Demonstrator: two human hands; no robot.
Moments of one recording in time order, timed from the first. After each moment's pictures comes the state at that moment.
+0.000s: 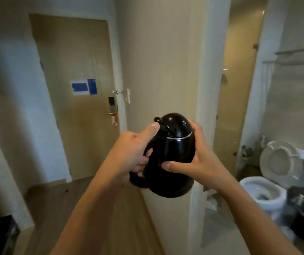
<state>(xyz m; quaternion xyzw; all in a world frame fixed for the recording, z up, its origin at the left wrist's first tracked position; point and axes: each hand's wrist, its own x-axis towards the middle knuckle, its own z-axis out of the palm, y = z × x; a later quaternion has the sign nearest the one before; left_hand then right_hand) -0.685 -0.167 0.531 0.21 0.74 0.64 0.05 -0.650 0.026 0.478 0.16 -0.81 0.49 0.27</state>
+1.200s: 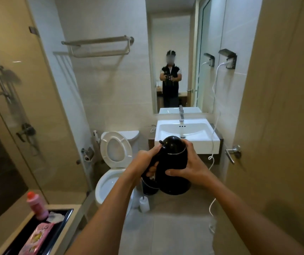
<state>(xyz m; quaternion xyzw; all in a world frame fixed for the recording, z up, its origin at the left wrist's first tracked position) -0.734 0.490 0.382 0.56 0.53 0.41 0.49 -0.528 0.526 0.342 -0.39 -0.76 0.31 0.42</state>
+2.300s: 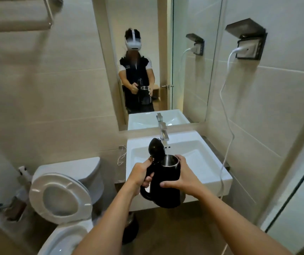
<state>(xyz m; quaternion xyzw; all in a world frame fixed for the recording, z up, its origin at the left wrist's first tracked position) -0.717 1.107 0.285 0.50 0.50 0.38 0.60 -0.519 1.082 0.259 -0.54 -0.67 0.37 0.35</state>
